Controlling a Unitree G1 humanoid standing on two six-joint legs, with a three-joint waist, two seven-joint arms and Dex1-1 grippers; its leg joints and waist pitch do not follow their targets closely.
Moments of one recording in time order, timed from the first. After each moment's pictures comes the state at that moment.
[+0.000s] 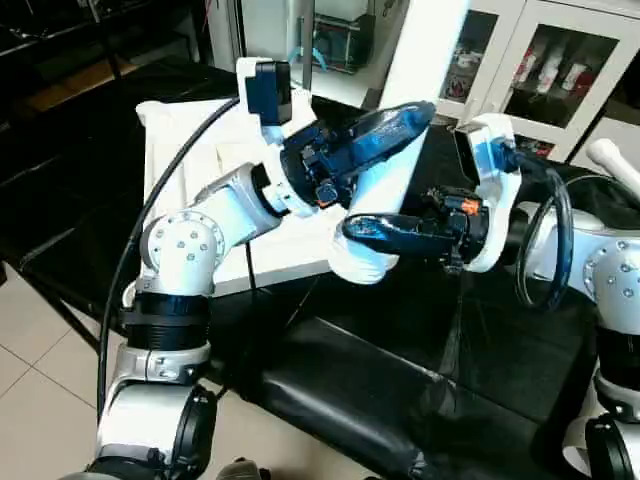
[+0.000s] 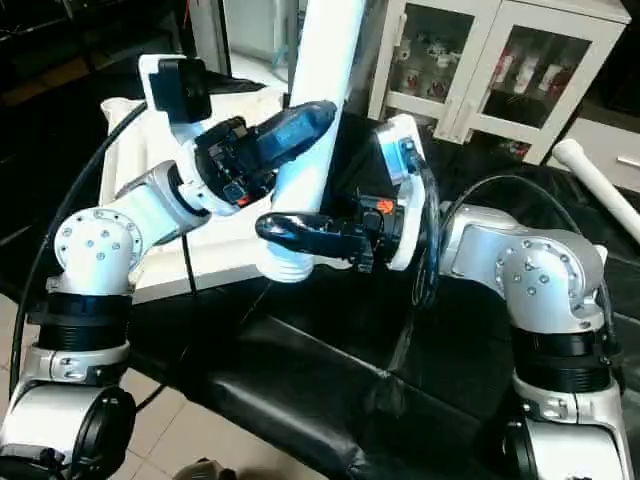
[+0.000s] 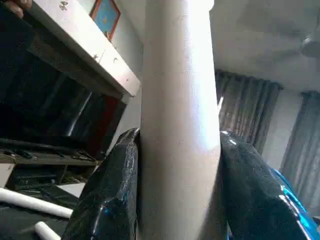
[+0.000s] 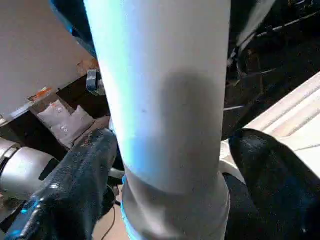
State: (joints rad) left arm -0.76 0.10 0.10 0.09 -0.99 0.79 -0.91; right arm -0.60 -0.46 -0.06 -0.16 1.02 1.09 0.86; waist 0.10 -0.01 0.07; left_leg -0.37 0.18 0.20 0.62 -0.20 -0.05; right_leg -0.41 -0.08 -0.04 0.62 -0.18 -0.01
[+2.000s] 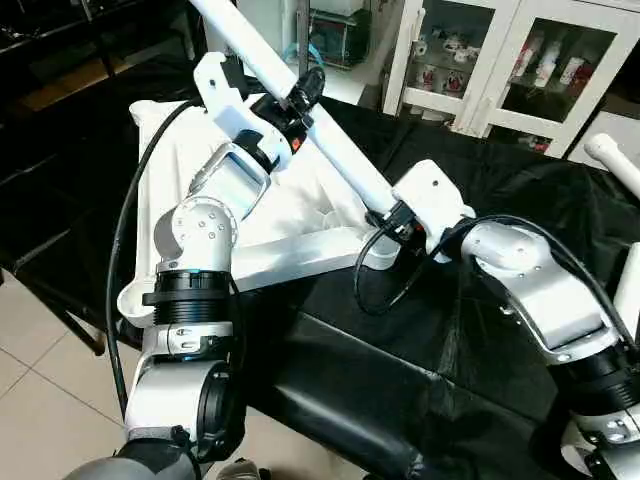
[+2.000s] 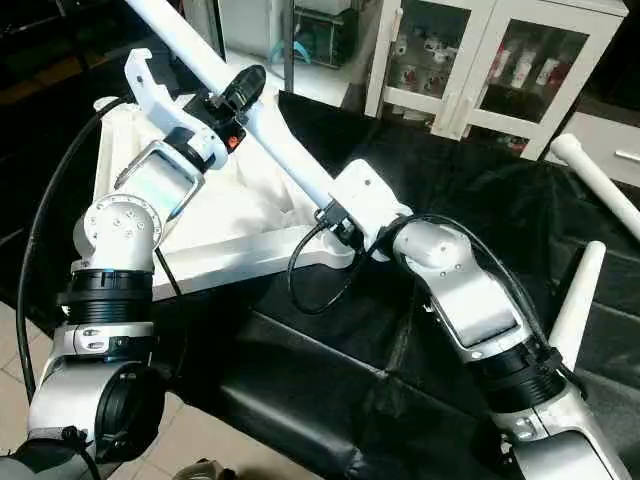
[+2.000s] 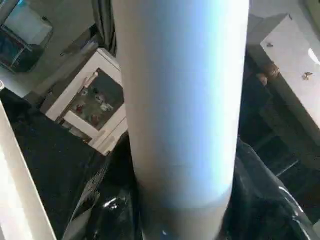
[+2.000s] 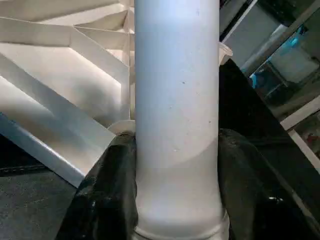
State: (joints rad) left arm -0.86 -0.02 0.32 0.30 -0.71 0.53 -0.16; right arm -0.55 -0.48 0.33 -0.05 0.09 0.51 0.43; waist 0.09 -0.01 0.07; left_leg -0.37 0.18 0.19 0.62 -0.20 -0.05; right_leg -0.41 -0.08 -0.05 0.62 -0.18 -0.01
